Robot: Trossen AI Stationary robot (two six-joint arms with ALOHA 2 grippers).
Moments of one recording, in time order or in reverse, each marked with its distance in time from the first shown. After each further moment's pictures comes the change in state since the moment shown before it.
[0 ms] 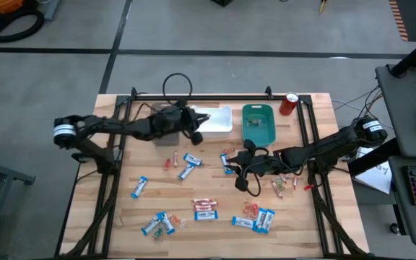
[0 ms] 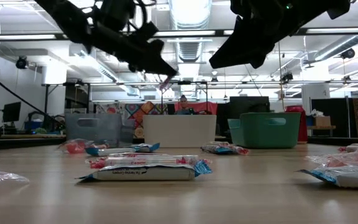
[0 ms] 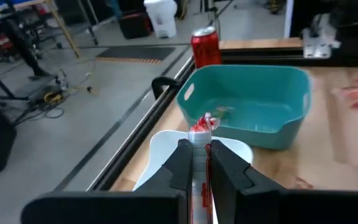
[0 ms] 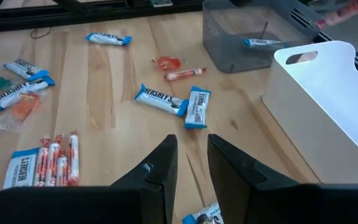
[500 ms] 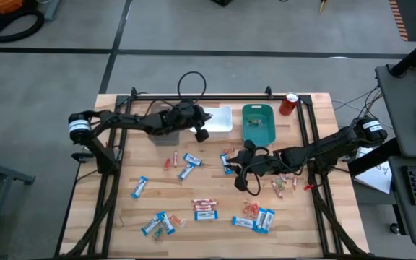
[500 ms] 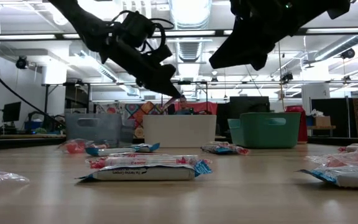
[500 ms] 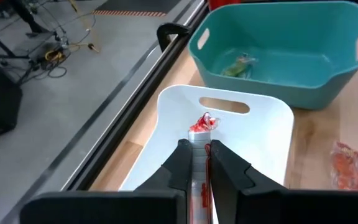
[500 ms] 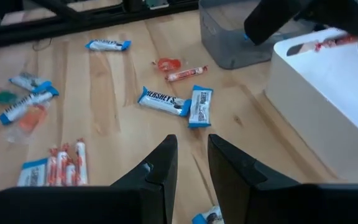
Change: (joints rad) left arm 0.059 0.155 0.116 -0.145 -0.009 -0.007; right arm 0.000 0.000 0.000 0.000 -0.002 0.087
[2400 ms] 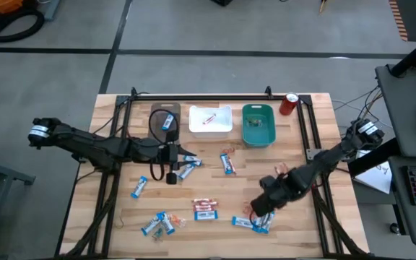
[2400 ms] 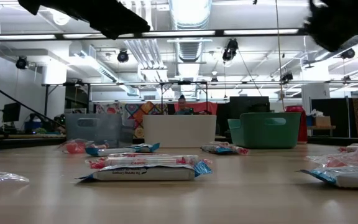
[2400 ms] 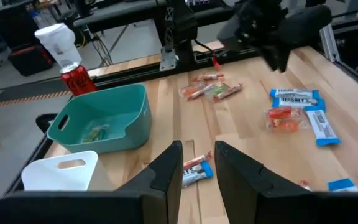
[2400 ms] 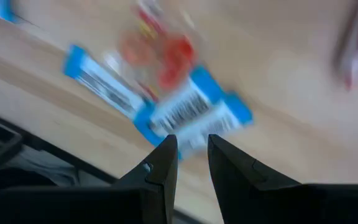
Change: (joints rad) left arm -0.500 -0.507 -0.232 -0.116 -0.002 0.020; right arm 0.325 0.073 0.230 -0.877 -0.574 1.412
